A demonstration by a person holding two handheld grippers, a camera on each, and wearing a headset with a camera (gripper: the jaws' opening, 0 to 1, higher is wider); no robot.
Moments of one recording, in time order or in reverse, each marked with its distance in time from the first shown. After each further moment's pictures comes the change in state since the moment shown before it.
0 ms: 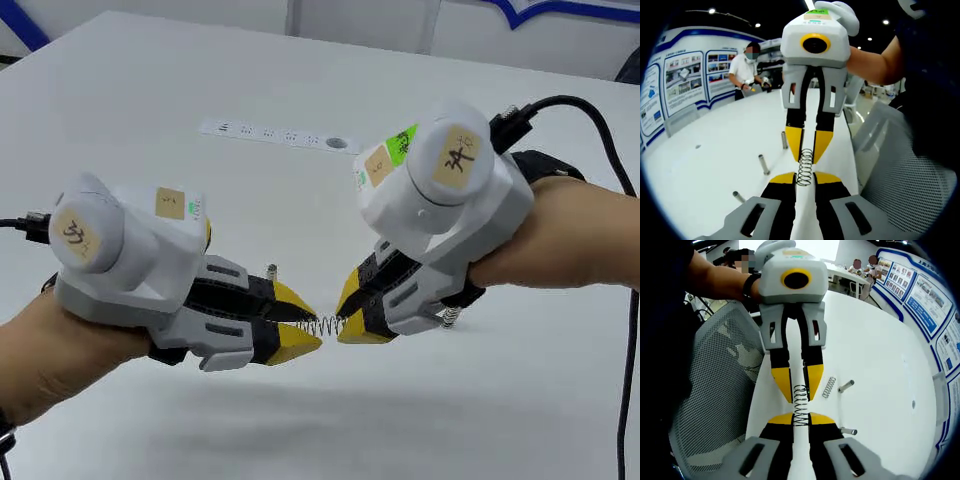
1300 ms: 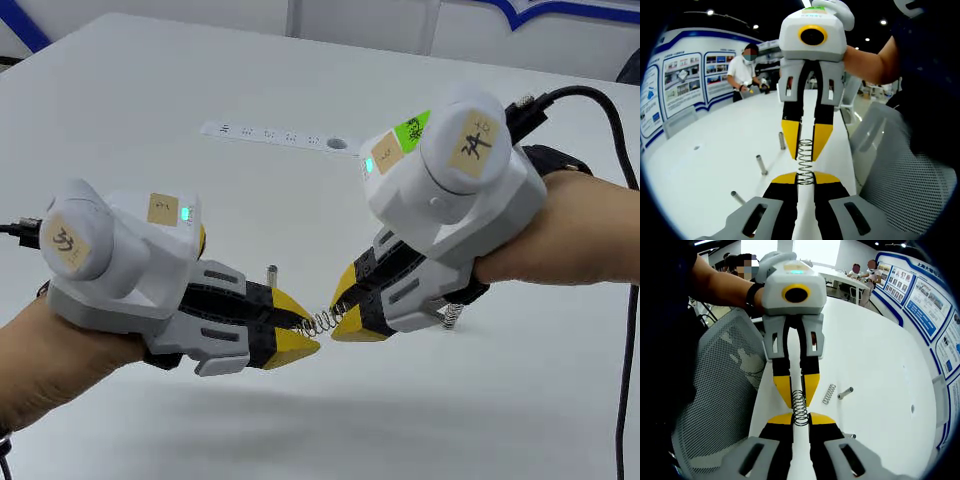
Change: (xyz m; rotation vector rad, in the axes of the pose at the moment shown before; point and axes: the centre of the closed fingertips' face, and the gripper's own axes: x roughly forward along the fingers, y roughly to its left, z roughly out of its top) left arm -0.002 -0.005 -0.001 0.008 -0.011 -0.016; right arm -0.007 0.003 0.014 -0.009 -0.047 0.000
